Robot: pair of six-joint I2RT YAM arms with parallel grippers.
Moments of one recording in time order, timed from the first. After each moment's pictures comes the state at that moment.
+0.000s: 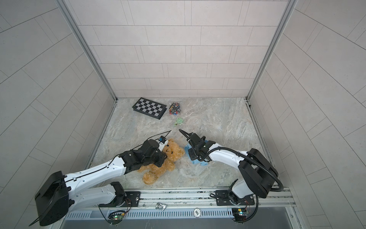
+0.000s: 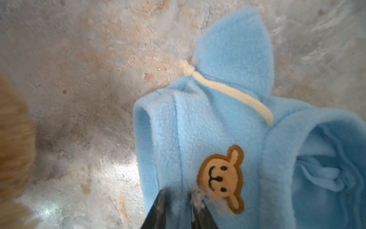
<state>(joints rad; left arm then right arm) -0.84 1.13 0.60 -0.34 0.02 -0.32 0.72 1.46 0.77 -0.41 0.08 0.37</state>
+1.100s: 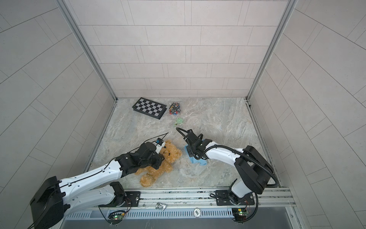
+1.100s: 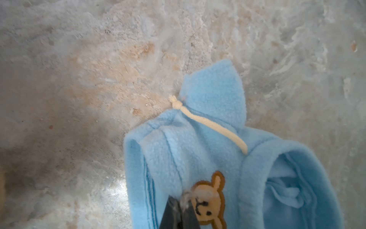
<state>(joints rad) -0.84 1.05 0.54 -0.35 0.00 -0.32 0.74 1.50 0.82 -0.39 0.22 0.36</state>
